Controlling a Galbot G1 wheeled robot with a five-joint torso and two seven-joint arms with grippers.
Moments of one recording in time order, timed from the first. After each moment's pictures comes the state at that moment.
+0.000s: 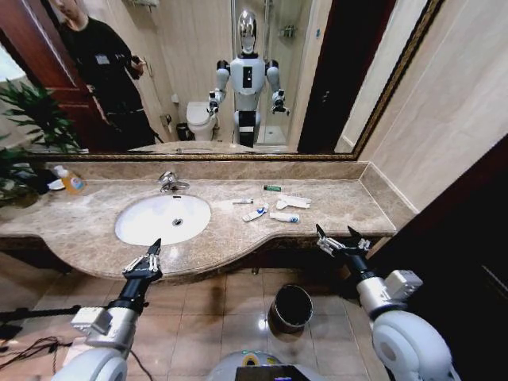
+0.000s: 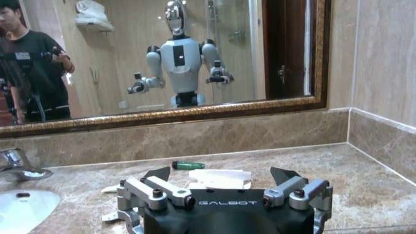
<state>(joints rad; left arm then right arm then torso) 1.83 -1.36 -0.81 -2.47 -0.37 0.17 0.05 -1.67 1.23 0.67 2.50 0.50 -0.37 0.21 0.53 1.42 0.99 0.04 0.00</state>
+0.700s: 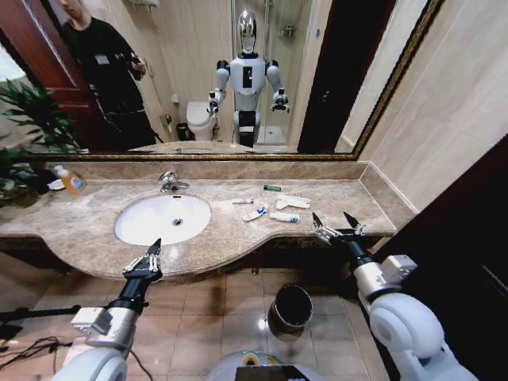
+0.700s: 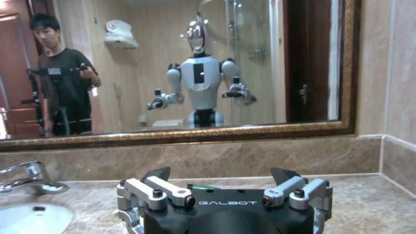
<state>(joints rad) 1.83 -1.36 -0.81 -2.47 -0.37 0.17 0.05 -1.52 1.16 0.65 2.45 0.54 -0.38 0.18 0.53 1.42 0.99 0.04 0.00</state>
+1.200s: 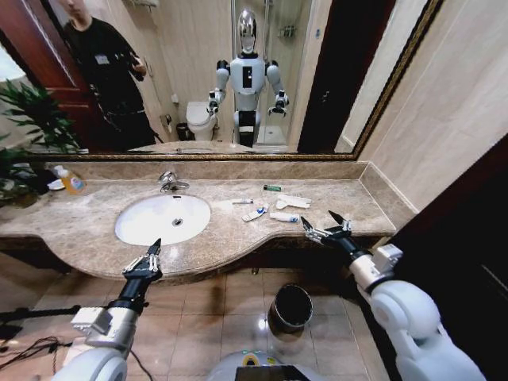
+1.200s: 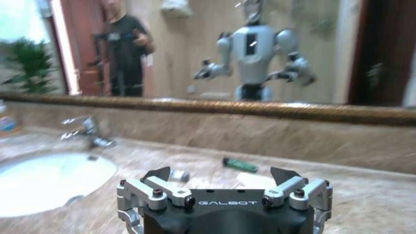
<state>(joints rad) 1.83 -1.36 -0.81 -2.47 -0.37 0.17 0.05 -1.38 1.10 0.68 2.29 0.52 -0.50 -0.14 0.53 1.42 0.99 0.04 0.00</state>
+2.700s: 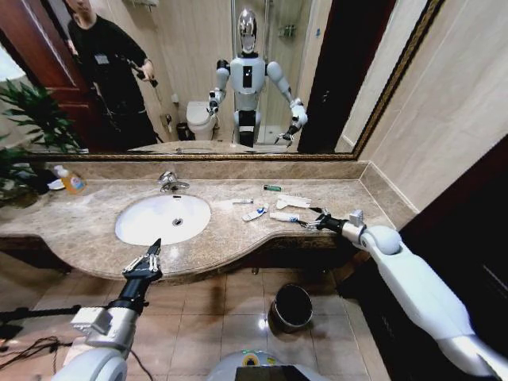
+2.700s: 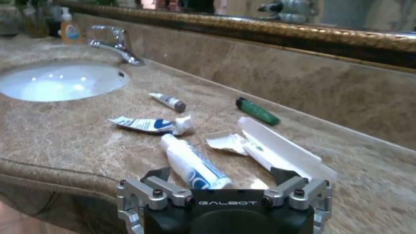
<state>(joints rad) 1.83 -1.36 -0.81 -2.47 -0.37 0.17 0.05 -0.77 0.84 0.30 1.49 0.45 -0.28 -0.67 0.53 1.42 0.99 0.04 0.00</state>
